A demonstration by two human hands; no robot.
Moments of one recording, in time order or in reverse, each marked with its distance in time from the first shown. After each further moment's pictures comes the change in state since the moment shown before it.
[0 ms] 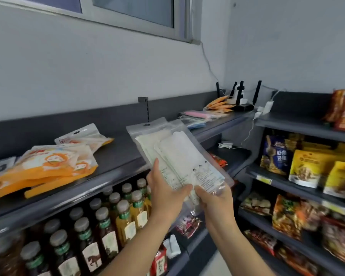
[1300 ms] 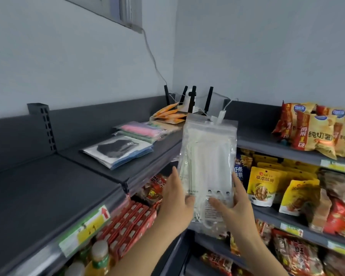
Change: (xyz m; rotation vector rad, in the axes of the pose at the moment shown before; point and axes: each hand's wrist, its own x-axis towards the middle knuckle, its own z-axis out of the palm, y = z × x) left_hand 0.222 -0.032 0.226 0.194 -0.578 0.188; right_hand 0.262 -0.065 -0.102 -0.705 0.199 -0.331
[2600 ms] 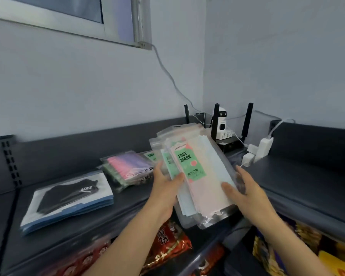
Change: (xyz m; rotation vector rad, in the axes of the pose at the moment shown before) left_hand 0.289 0.028 0.073 -0.778 0.497 -0.219; right_hand 0.350 0.044 -0.051 -0.196 -0.418 -0.168
